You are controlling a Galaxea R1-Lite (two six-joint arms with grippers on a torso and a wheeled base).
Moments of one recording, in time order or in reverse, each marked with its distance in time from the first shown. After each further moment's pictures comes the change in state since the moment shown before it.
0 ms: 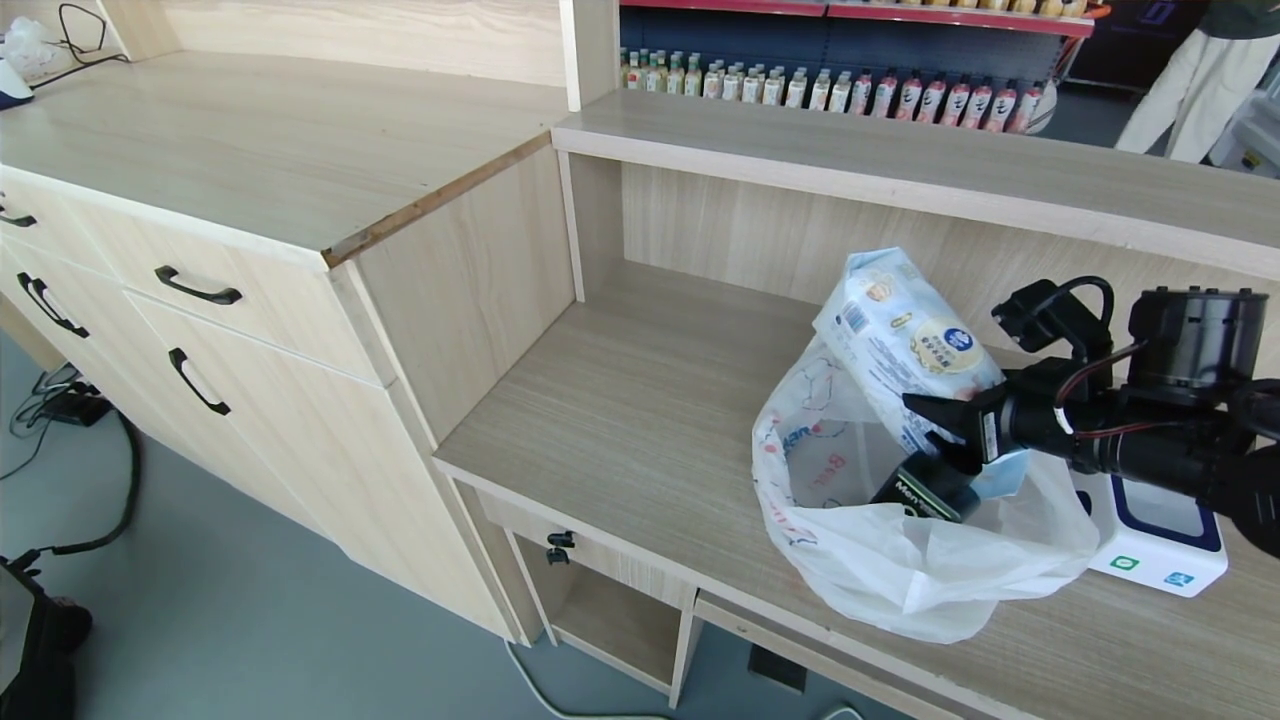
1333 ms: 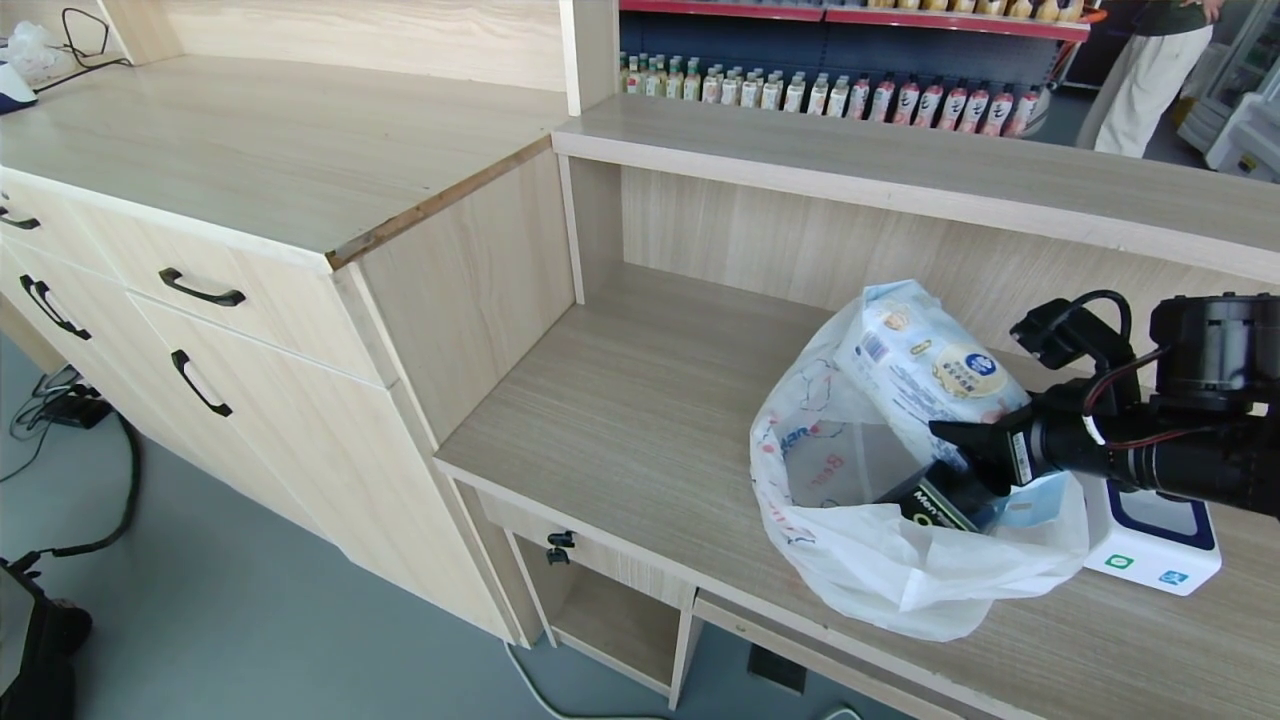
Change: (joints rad) left arm 0.000 0.000 0.000 0.000 0.000 0.000; right arm -0.046 -0.017 -0.002 0.191 -0.001 -0.038
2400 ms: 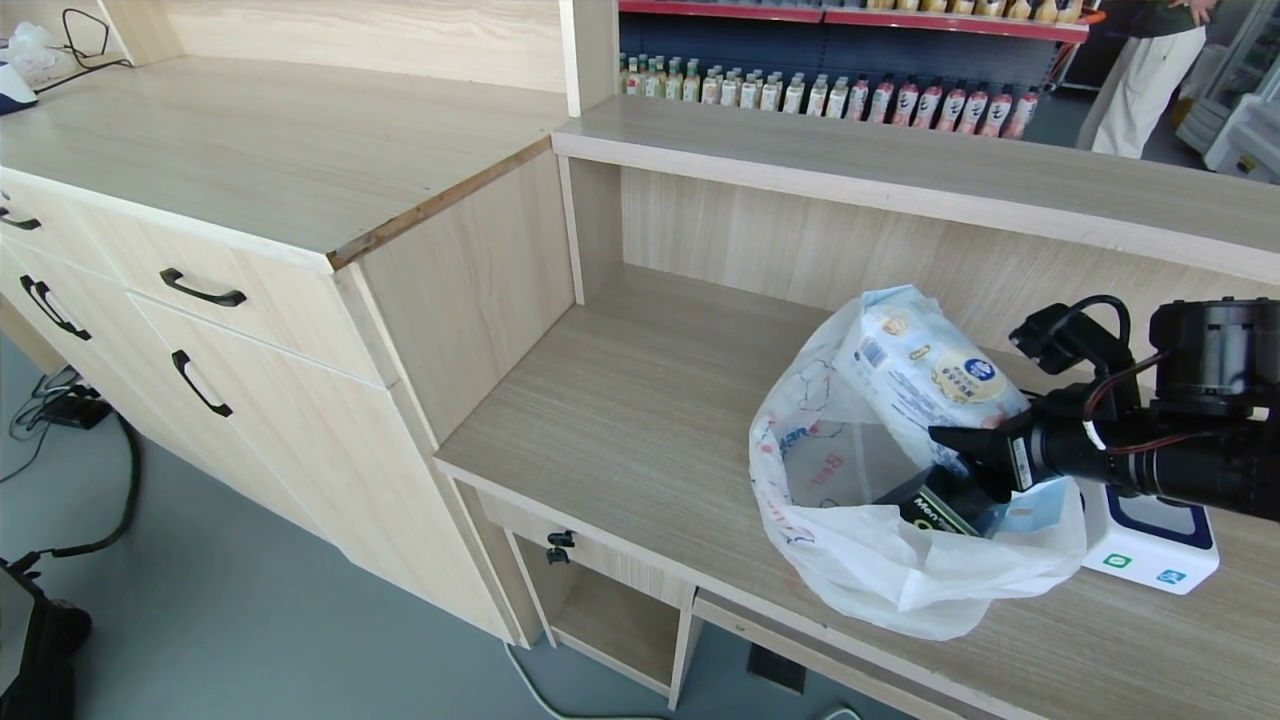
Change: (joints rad) left arm 0.000 0.000 0.000 0.000 0.000 0.000; right arm 0.002 0.006 0.011 0.007 0.000 -0.003
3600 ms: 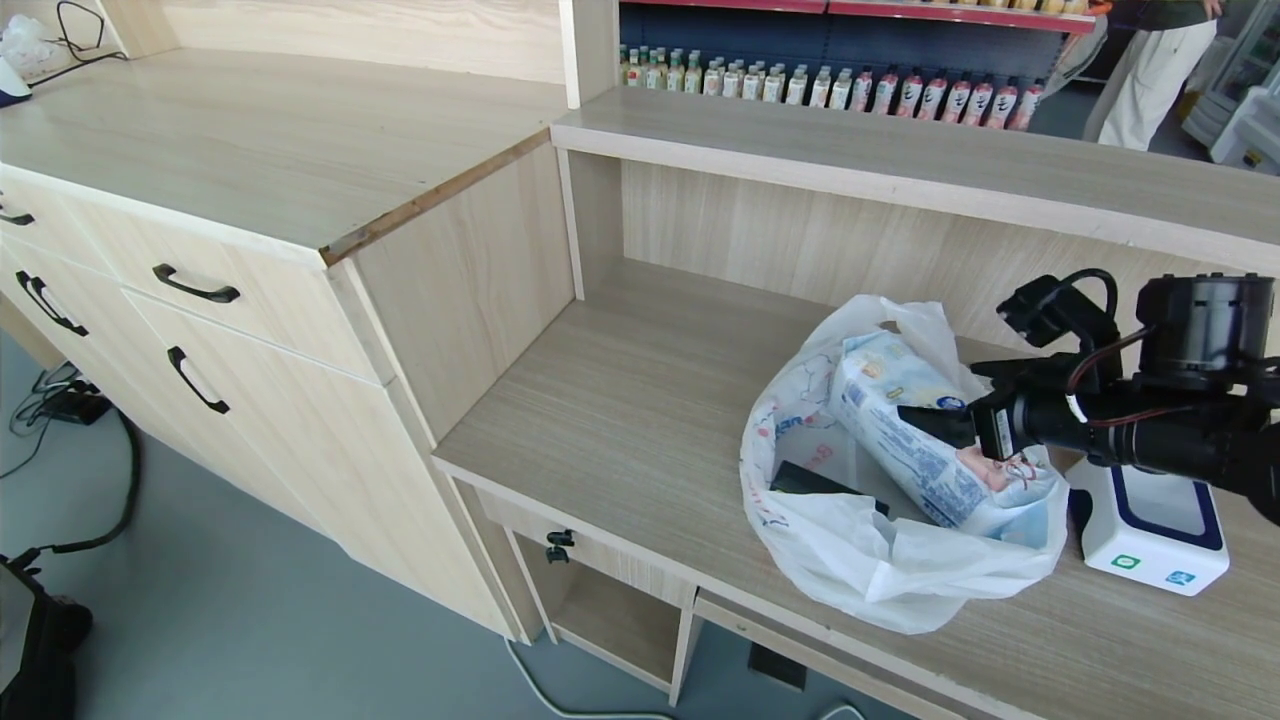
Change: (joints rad) left arm 0.000 0.000 0.000 0.000 0.000 0.000; right arm 0.021 -0.011 -0.076 -0.087 0.036 -0.003
